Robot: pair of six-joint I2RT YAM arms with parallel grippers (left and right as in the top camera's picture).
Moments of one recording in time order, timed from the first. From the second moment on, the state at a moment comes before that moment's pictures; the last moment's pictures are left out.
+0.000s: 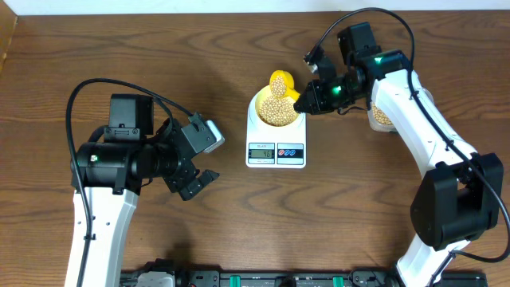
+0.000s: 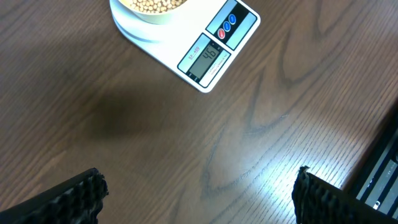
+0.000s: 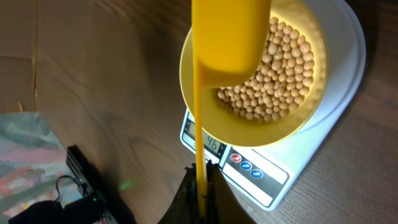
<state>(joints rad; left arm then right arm) -0.06 1.18 1.21 -1.22 0.45 0.87 0.28 1.90 1.60 -0.95 -0.67 0.07</state>
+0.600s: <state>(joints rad) -0.06 1.18 1.21 -1.22 0.45 0.87 0.30 1.90 1.61 -0.93 -0.63 0.11</state>
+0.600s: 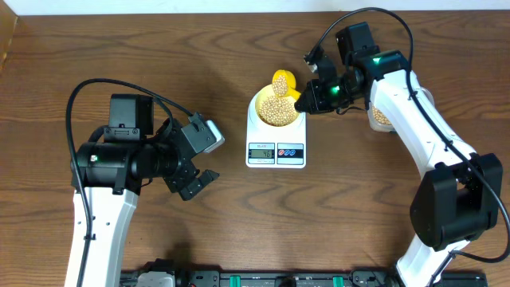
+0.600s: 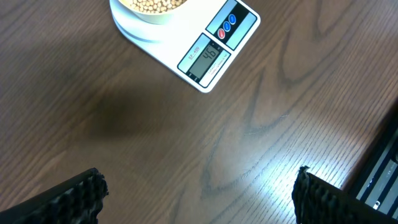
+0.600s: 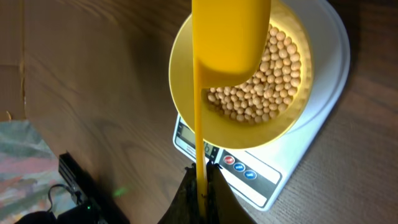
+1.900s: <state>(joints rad) -0.06 1.18 1.21 -1.22 0.45 0.87 0.30 1.90 1.61 -1.01 -0.69 0.11</state>
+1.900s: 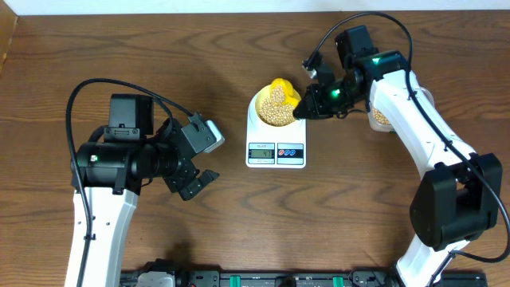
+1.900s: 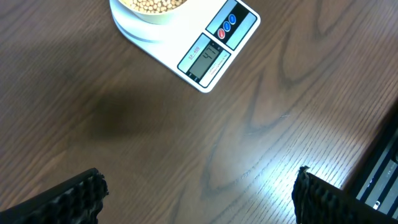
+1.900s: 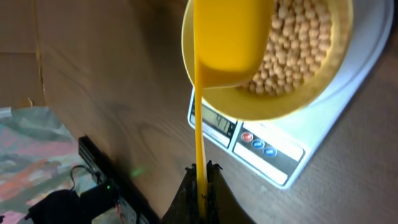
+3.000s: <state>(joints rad) -0.06 1.18 1.21 -1.22 0.45 0.87 0.27 1.87 1.61 -0.98 -0.65 0.12</state>
